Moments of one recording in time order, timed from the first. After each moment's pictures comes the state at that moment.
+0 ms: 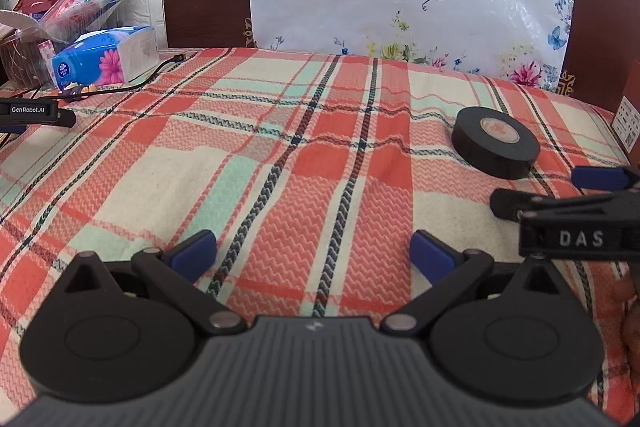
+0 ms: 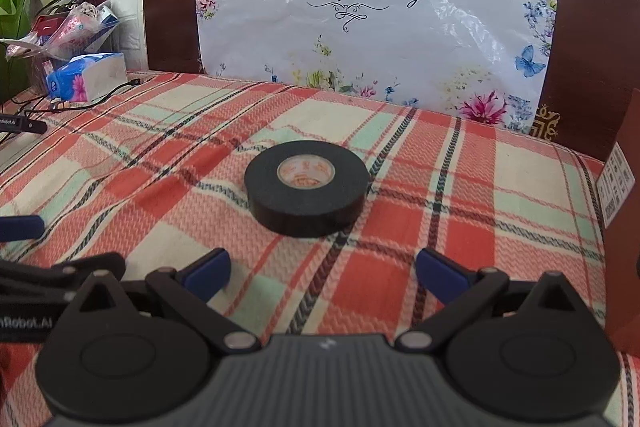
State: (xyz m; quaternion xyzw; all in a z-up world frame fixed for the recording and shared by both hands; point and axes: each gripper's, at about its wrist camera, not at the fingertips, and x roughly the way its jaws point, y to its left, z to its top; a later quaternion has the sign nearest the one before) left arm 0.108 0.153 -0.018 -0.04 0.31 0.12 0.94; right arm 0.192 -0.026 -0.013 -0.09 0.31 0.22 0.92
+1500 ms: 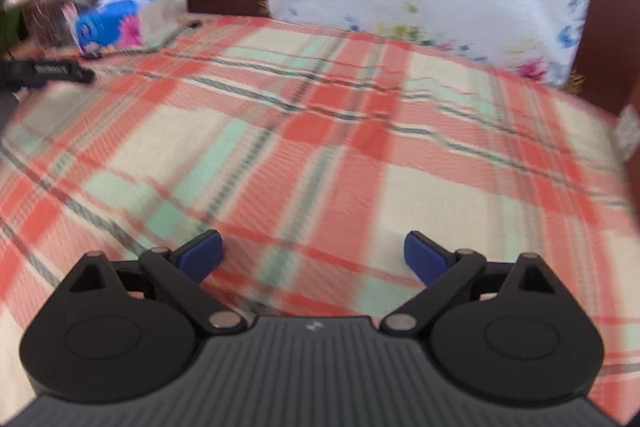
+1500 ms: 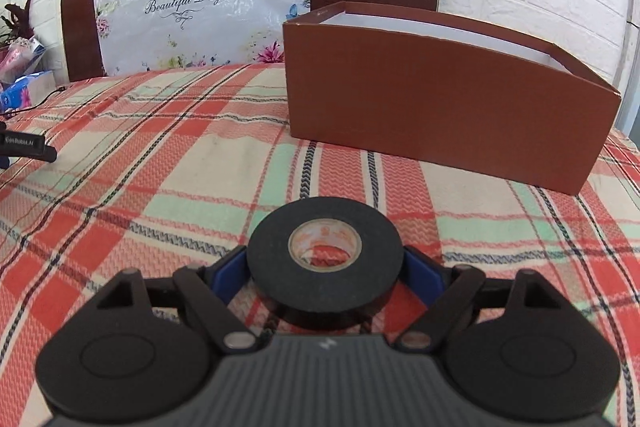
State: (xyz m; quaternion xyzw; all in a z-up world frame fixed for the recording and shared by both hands) left arm 0.089 0.117 0.001 -0.10 0.36 0.13 0.92; right arm 0.053 -0.249 -0.013 -0.04 0.32 0.09 0.94
